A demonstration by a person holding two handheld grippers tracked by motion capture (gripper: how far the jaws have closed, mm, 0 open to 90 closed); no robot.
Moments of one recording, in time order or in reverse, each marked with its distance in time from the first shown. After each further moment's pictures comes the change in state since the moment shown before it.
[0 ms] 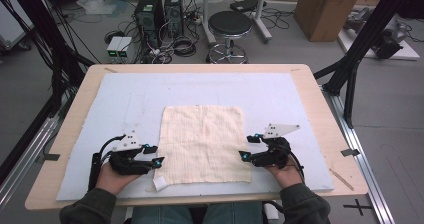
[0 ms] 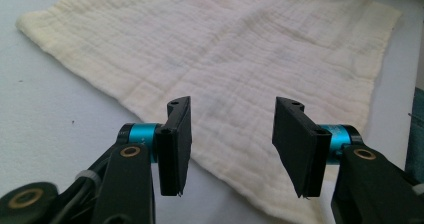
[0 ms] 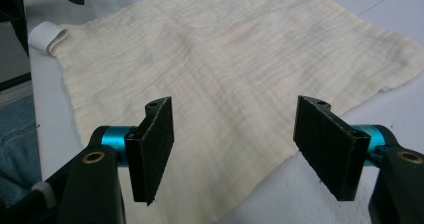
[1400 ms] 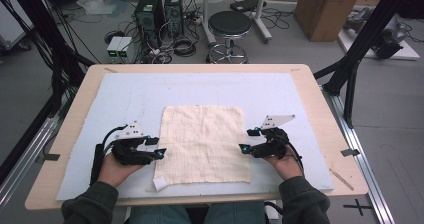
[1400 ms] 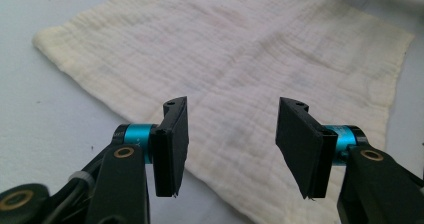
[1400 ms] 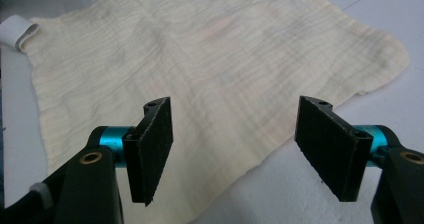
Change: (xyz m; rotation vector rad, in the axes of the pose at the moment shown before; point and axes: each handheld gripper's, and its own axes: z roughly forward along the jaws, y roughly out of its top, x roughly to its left) left arm 0.016 0.022 0.007 -0.005 -0.005 -0.041; right arm -0.024 0.013 0.010 0.060 -0.001 -0.001
